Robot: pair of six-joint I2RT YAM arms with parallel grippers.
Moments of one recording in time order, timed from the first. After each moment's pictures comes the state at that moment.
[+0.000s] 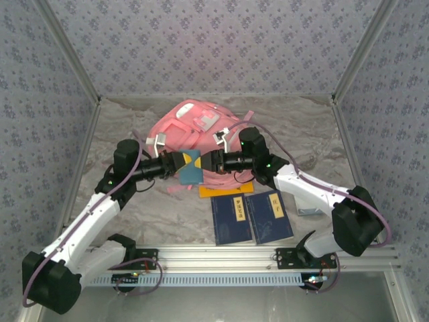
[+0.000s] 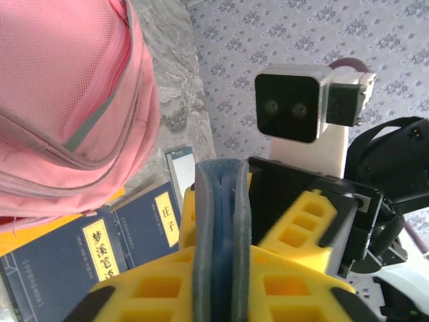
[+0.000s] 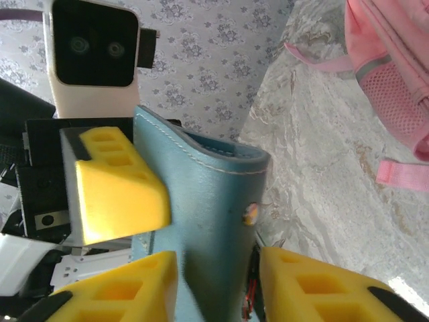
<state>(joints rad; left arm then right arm) -0.40 0.94 0.70 -0.06 0.75 -1.04 0.71 1.42 0.95 0.15 -0.76 0.91</state>
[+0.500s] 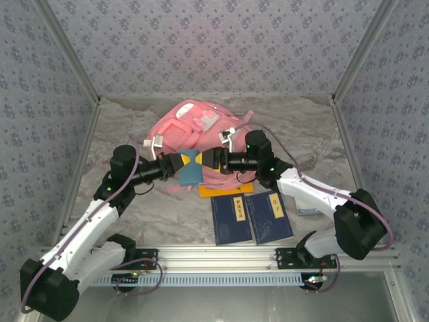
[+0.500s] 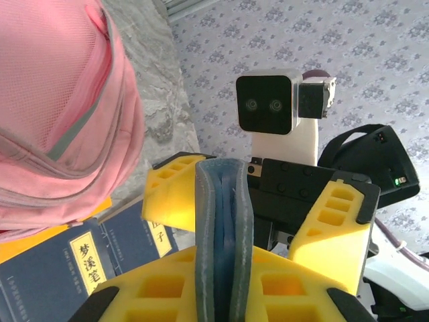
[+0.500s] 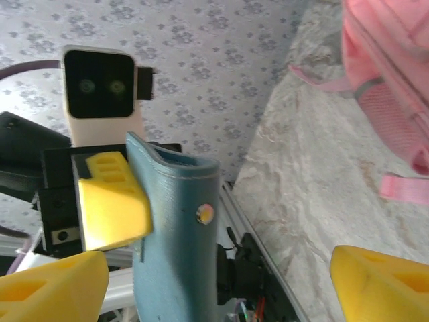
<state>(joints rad) -0.40 0.88 0.64 0.03 0.73 -1.08 0.69 1.39 0.87 0.32 -0.75 1.01</state>
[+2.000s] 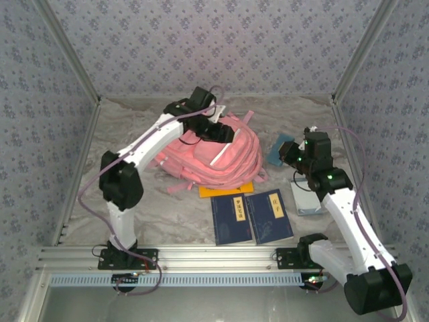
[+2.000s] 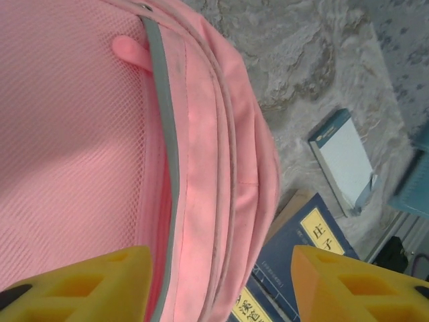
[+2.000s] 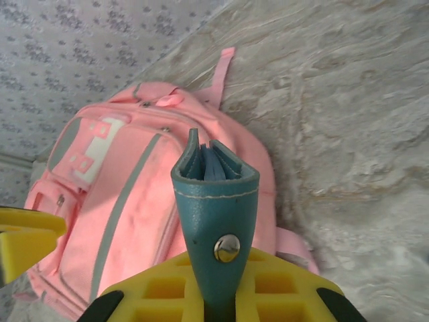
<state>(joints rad) -0.62 1.98 1.89 -0.90 0.44 -0.31 0.19 0.92 0.86 -0.51 -0.08 0.68</state>
